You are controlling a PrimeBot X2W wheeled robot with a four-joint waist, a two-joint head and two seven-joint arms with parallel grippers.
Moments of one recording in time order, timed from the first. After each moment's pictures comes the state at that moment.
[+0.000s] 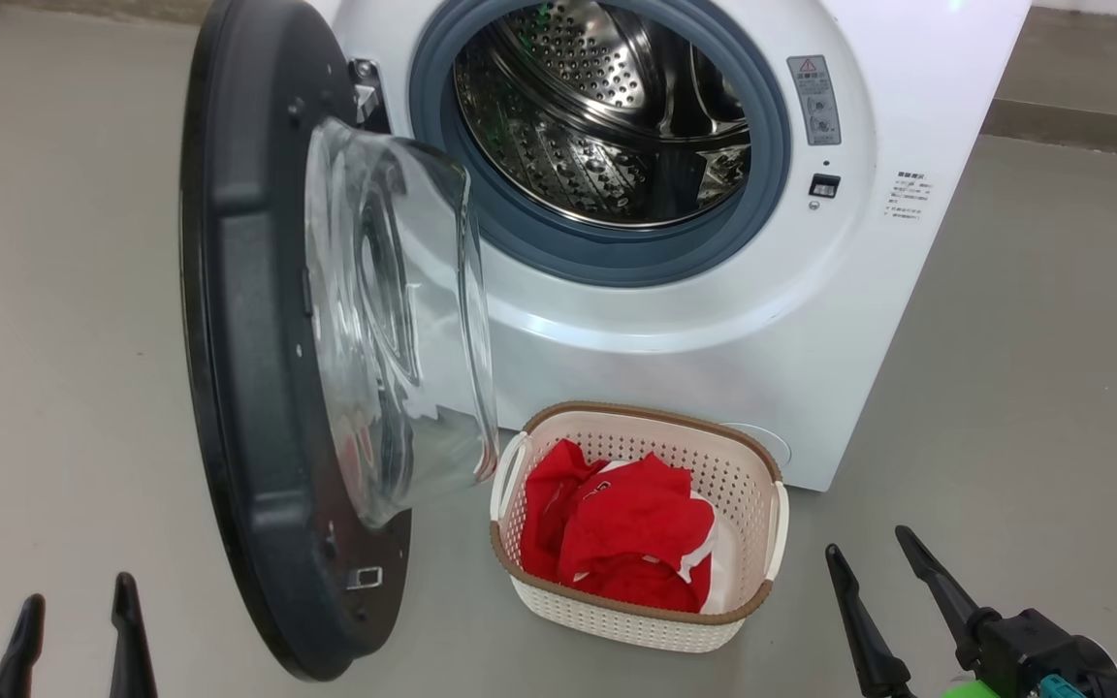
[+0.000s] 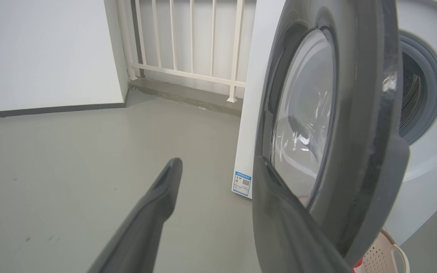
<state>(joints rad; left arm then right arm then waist) 0.19 0.17 0.14 -0.14 -0.33 0.14 -0.03 0.10 -0.04 0.05 0.18 0.18 0.13 -0.25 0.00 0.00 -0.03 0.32</state>
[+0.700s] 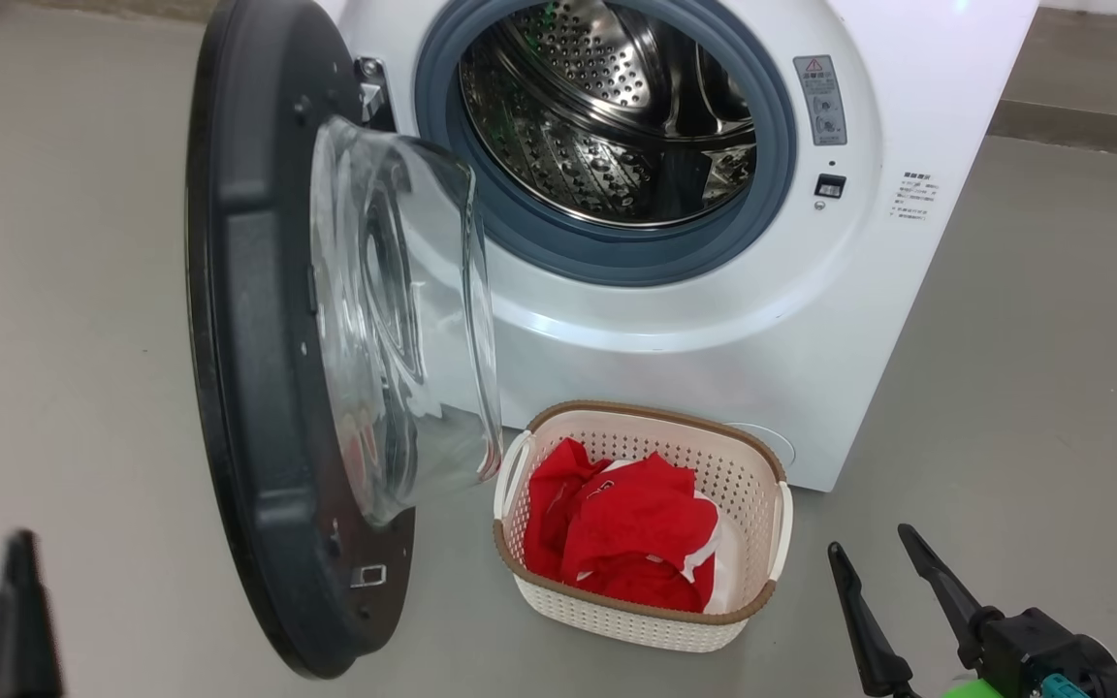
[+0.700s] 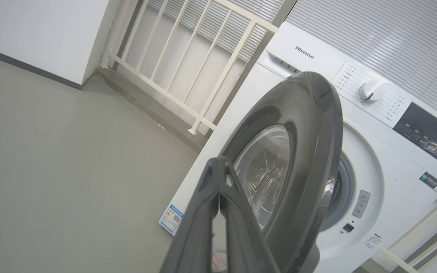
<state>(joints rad) 0.16 0.09 0.23 -0.23 -0.71 0.06 -0.06 0.10 -0.04 0.05 0.18 0.18 0.13 -0.25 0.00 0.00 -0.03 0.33</state>
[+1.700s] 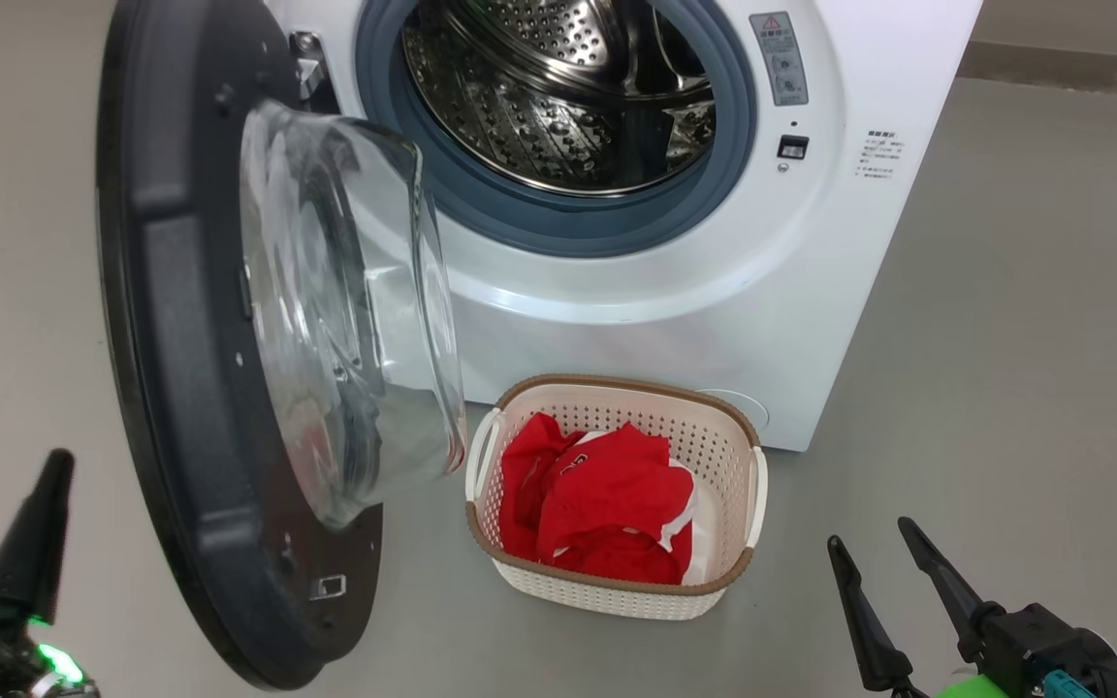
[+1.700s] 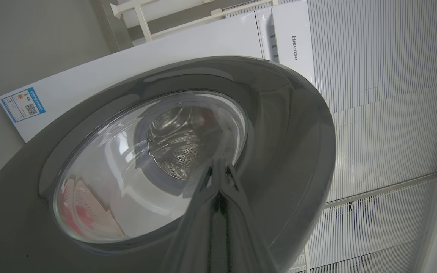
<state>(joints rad) -0.10 0.10 0.38 0.02 -1.55 -0.02 0.35 0.10 -0.04 0.05 0.17 0.18 0.13 -0.25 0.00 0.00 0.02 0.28</state>
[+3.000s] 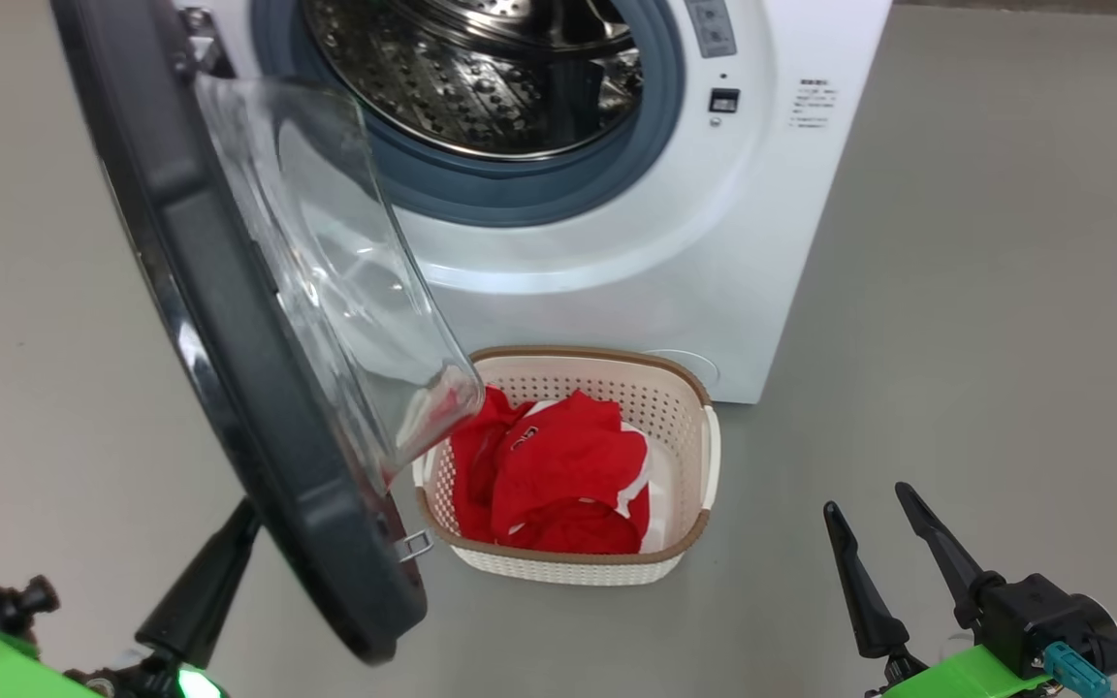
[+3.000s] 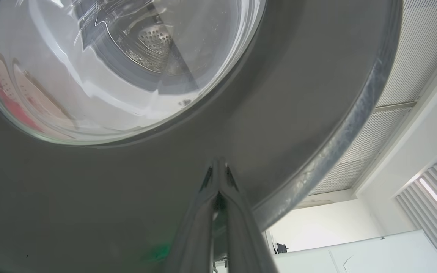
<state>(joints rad) 0.01 0.07 0.20 -0.11 -1.65 -0.06 0.57 0.05 -0.04 0.05 0.16 0.19 0.13 -0.25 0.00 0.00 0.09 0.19</state>
